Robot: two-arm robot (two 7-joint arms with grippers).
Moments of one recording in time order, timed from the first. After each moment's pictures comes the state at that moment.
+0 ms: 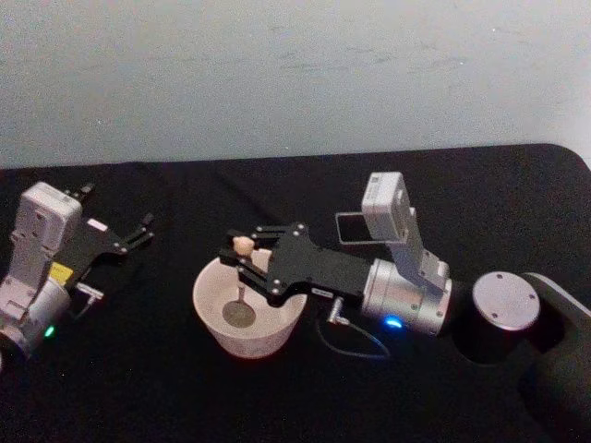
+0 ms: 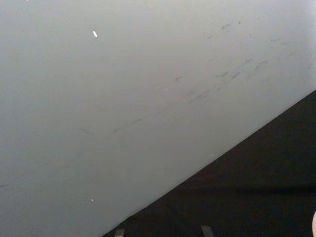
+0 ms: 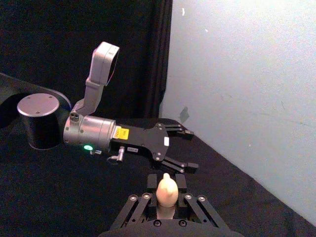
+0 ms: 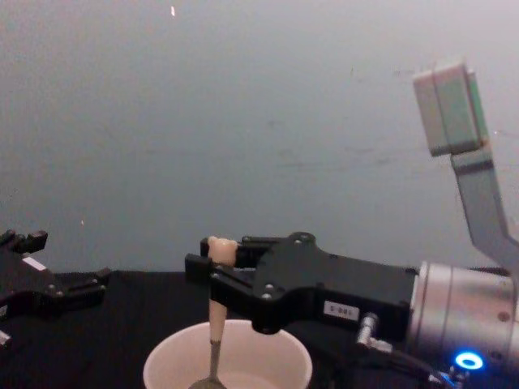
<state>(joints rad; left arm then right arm) -0.20 0.60 0.45 -1.41 -0.25 -0.12 0.03 0.42 0.31 -0.62 -1.28 0.40 -0.23 0.73</state>
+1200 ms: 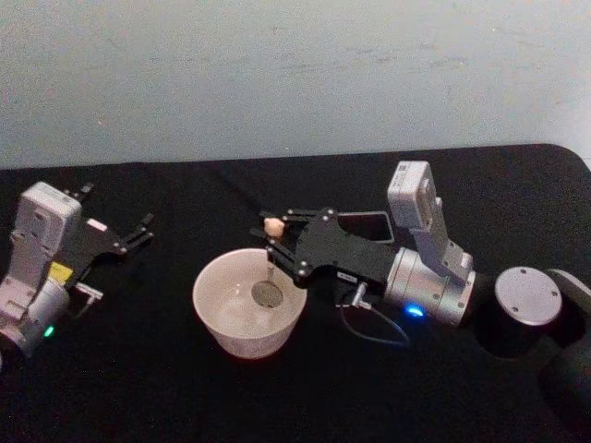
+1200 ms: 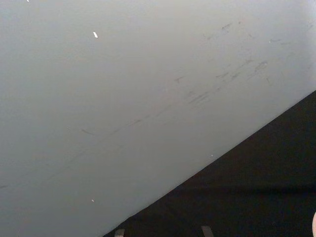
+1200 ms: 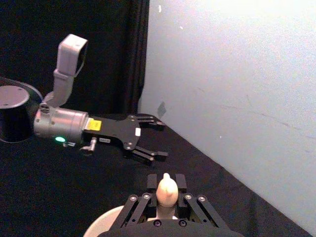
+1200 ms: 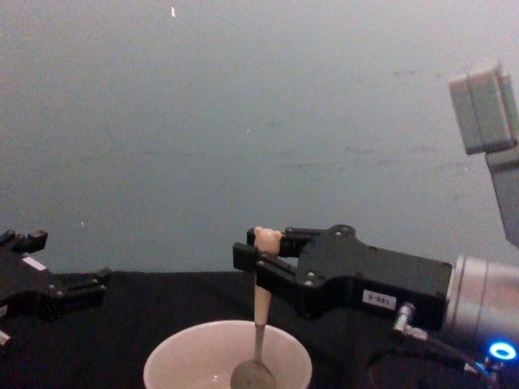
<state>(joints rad) -0.20 0.60 0.45 -1.41 -0.25 -0.12 0.03 0.42 0.33 -0.57 -1.25 0.39 -0.24 0.70</state>
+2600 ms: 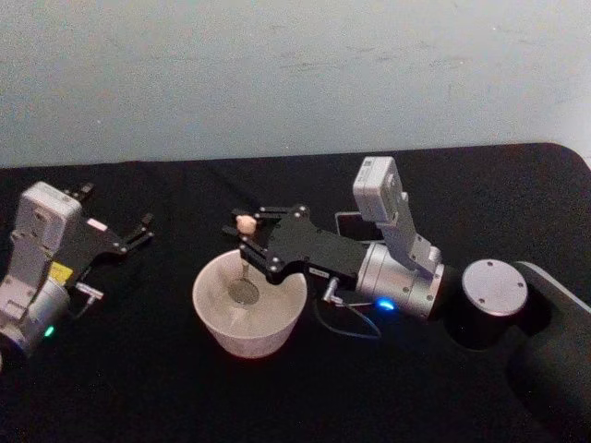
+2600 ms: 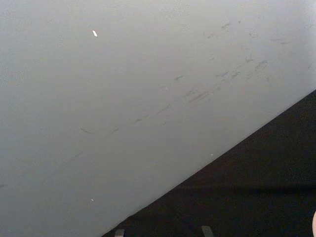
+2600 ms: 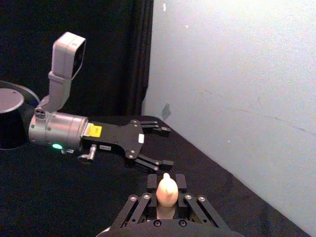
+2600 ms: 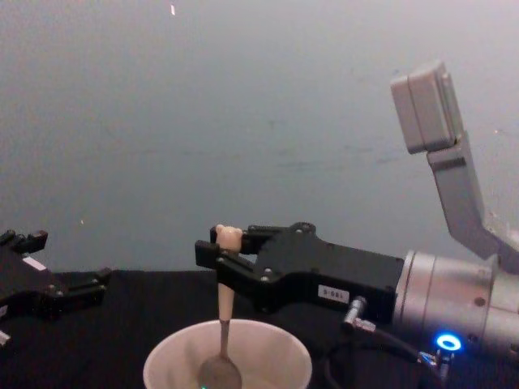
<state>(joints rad) -0.20 0.60 0.45 -1.41 -0.25 -0.12 0.03 0.47 0.26 -0.61 -1.18 0.37 -0.25 0.70</state>
